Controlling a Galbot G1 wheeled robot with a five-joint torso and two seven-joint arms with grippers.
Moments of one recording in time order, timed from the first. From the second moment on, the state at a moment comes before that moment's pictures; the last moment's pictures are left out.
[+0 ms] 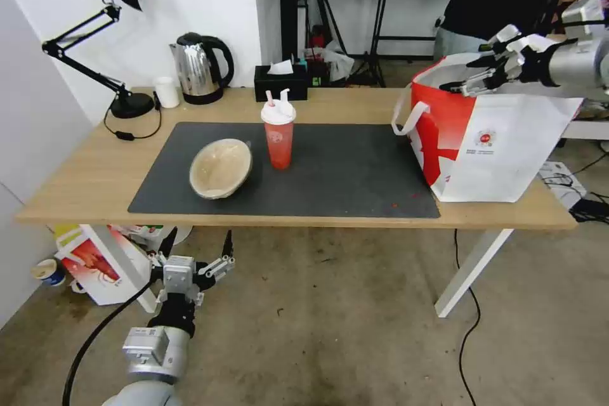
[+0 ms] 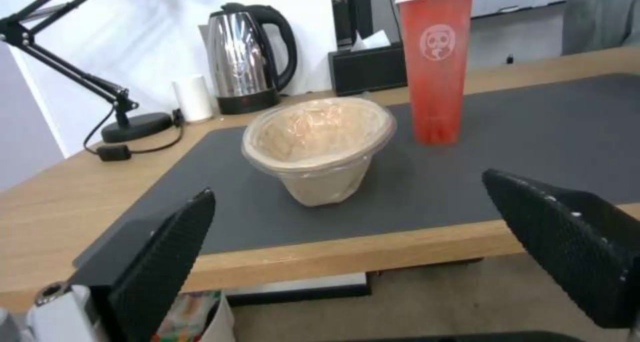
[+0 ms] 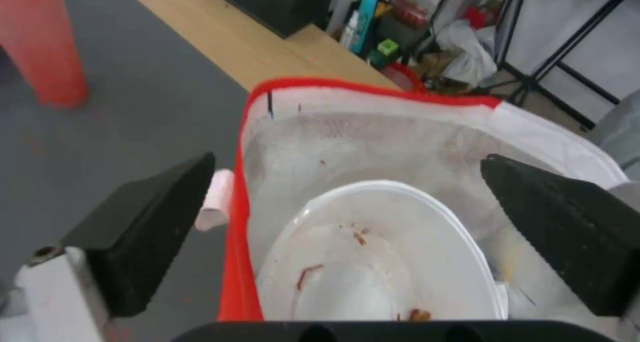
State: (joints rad) left arm 1.80 -1.50 -0.55 -2.30 0.00 0.00 0.00; right arm 0.10 0.42 -0.31 1.53 0.85 -0.66 -0.57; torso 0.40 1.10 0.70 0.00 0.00
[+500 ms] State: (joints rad) left arm 1.80 -1.50 -0.55 -2.30 0.00 0.00 0.00; right arm -0.08 0.42 -0.11 1.72 1.16 -0.51 -0.21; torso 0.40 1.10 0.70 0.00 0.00
